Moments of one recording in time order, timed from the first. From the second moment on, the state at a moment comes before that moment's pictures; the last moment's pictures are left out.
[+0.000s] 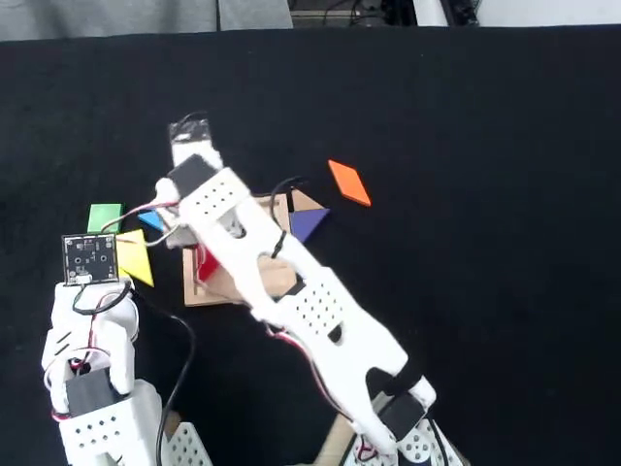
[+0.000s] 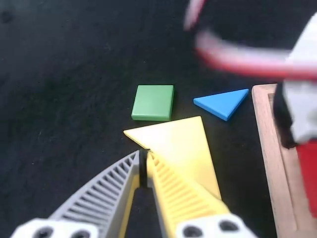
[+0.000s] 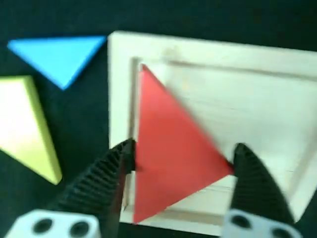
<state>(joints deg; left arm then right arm) -23.7 -102.5 96.3 49.0 -16.8 -43.9 64.0 -68.6 98.9 -33.0</state>
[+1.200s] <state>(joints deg) -23.7 -102.5 96.3 49.0 -16.8 -32.7 42.9 -29.1 90.9 -2.7</state>
